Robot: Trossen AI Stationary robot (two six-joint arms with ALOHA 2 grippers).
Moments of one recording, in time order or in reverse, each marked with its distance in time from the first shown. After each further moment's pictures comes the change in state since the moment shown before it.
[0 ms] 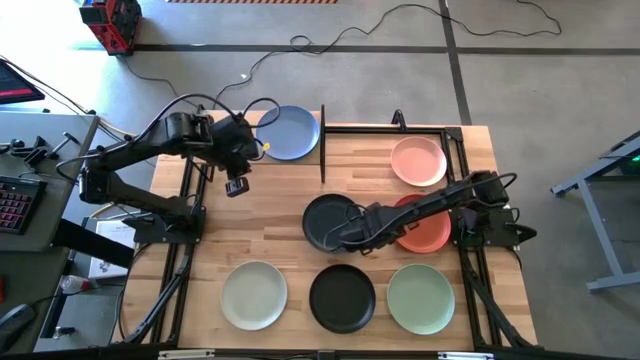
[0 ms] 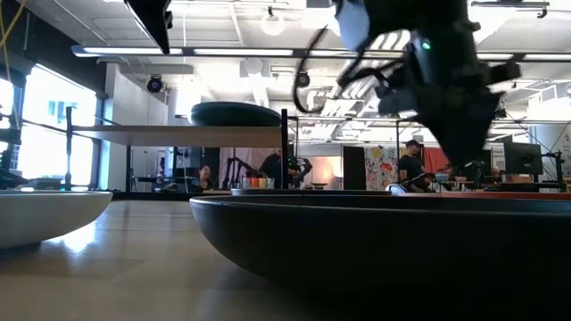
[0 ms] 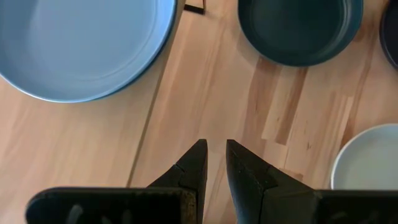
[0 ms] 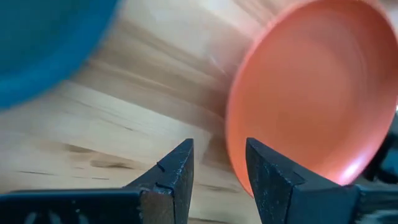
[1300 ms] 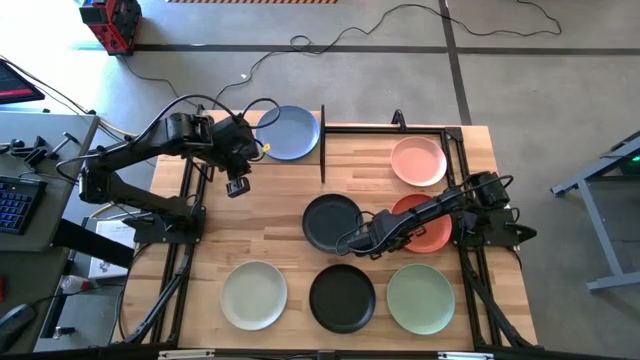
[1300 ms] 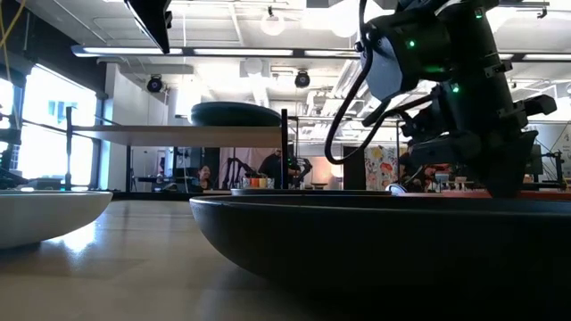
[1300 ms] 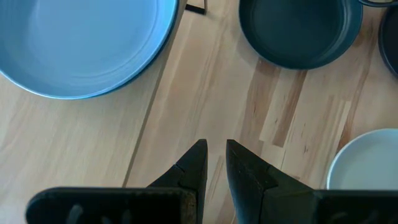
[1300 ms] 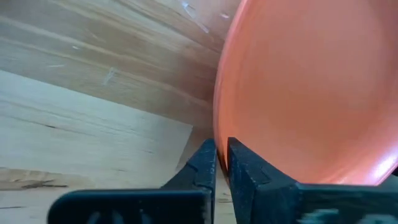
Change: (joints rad) left arm -0.005 0.000 0.000 0.001 -0.003 -0.034; right arm 0.014 0.000 -0.195 0.146 -0.068 0.032
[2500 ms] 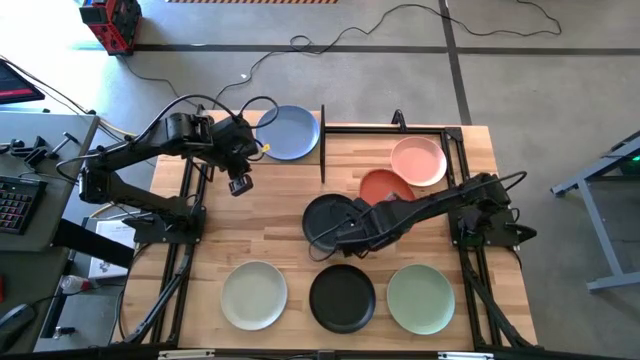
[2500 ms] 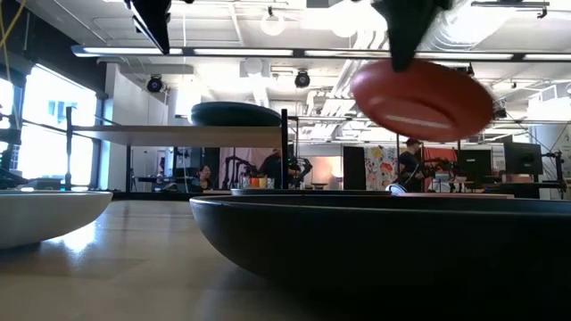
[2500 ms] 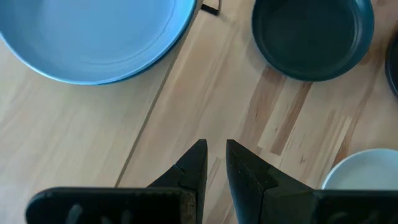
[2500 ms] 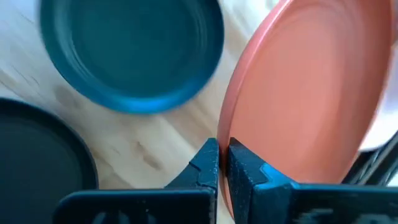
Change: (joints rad) left arm 0.001 0.000 0.000 -0.001 -0.026 -0.112; right arm 0.043 0.000 0.658 -0.367 0.339 -0.417
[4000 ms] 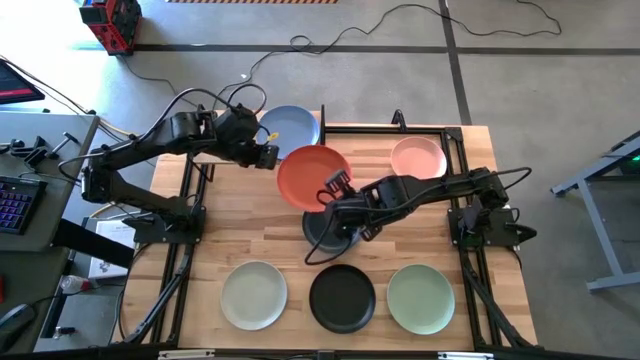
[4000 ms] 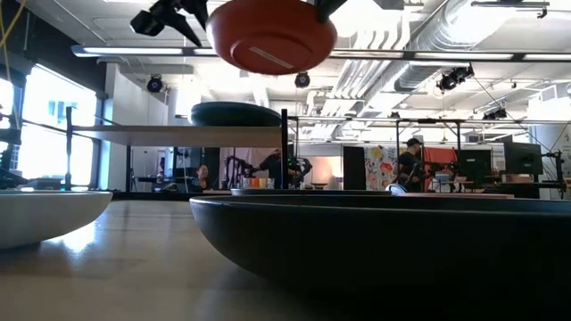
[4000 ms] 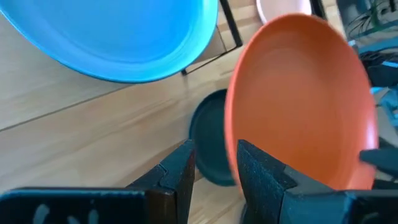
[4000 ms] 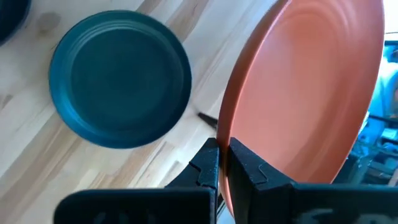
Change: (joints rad) left arm 0.015 0.024 0.000 0.265 0.071 -0.813; right arm -0.068 0.000 0.211 0.248 0.112 -1.622
